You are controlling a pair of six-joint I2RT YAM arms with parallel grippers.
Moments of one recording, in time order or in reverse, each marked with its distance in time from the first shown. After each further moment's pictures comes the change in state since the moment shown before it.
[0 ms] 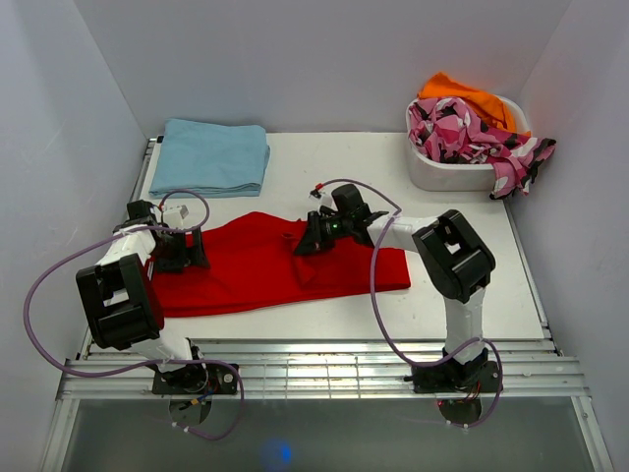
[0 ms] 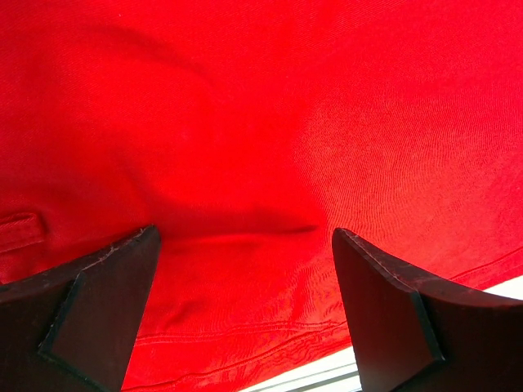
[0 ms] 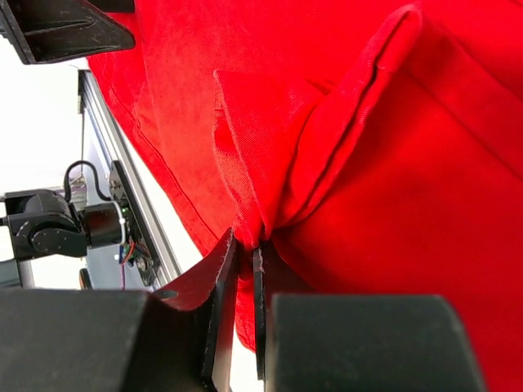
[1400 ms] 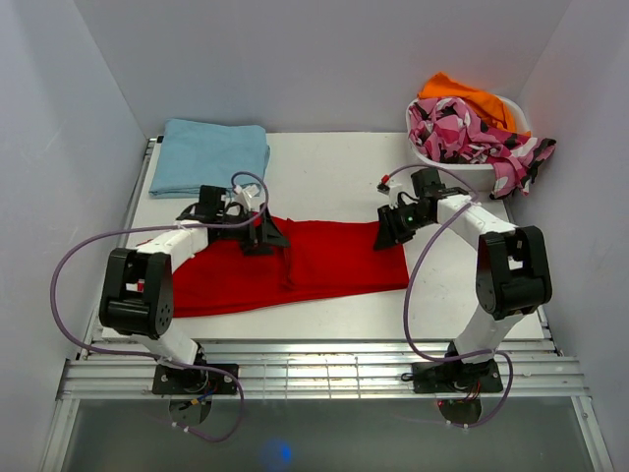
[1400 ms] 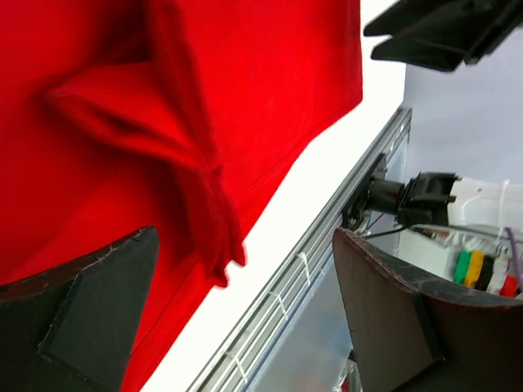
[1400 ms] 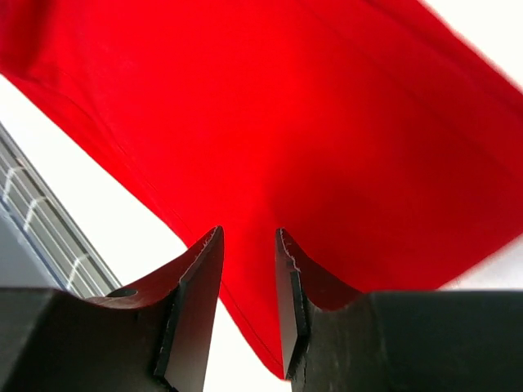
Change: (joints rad) left arm -0.441 0.040 0.000 0.351 0.550 -0.568; right arm -0.412 -0.261 -0.003 -0.736 0.026 -0.818
